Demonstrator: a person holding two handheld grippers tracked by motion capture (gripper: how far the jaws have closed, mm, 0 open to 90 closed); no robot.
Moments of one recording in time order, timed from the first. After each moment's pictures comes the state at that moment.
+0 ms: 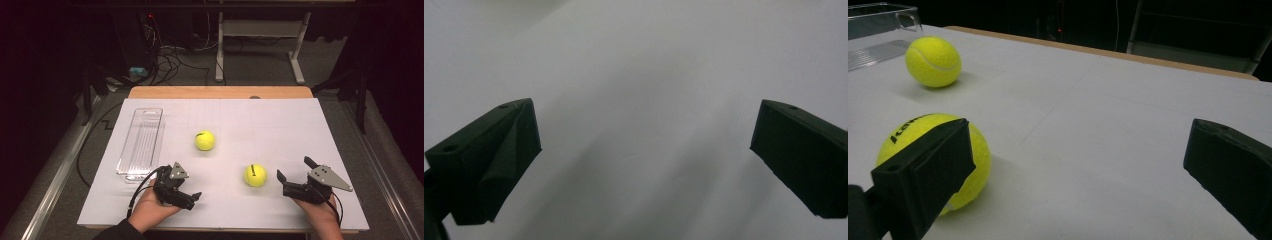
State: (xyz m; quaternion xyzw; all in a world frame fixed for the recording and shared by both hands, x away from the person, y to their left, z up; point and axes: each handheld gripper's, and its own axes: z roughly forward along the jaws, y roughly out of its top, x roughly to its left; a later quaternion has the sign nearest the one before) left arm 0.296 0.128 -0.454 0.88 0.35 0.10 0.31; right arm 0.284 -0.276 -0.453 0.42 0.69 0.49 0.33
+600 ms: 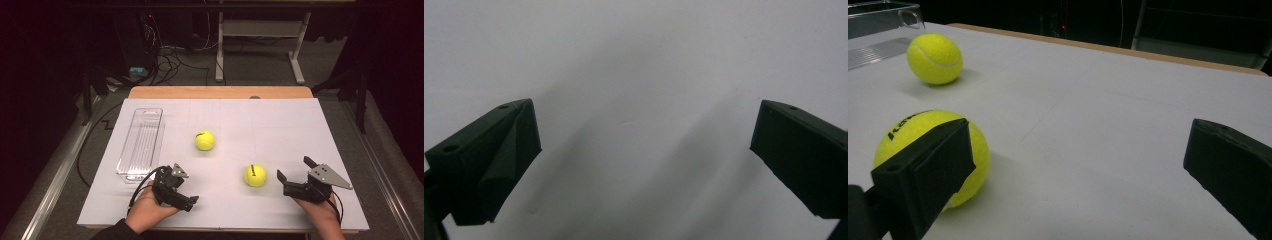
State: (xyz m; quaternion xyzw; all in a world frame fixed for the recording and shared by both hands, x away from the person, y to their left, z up) left arm 0.296 0.129 -0.447 0.89 0.37 0.06 0.26; right arm 0.287 -0.279 -0.455 0.42 0.69 0.49 0.32
